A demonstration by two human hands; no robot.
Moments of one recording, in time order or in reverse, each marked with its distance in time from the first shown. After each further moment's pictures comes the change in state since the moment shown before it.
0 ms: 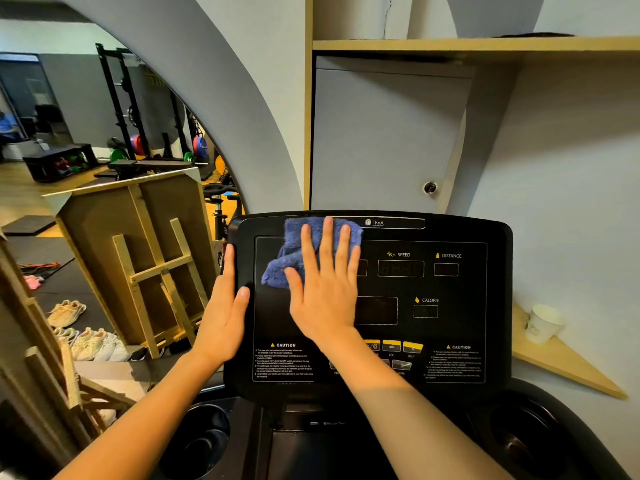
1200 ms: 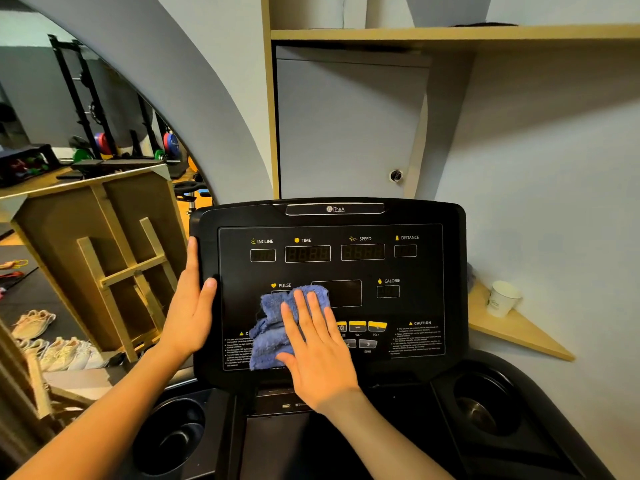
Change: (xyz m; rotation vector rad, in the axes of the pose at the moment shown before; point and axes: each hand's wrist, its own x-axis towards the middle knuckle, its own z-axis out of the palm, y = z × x) left_hand -0.002 0.007 0.001 0.023 0.025 0.052; right_hand -0.122 0.048 0.018 -0.116 -0.247 -0.230
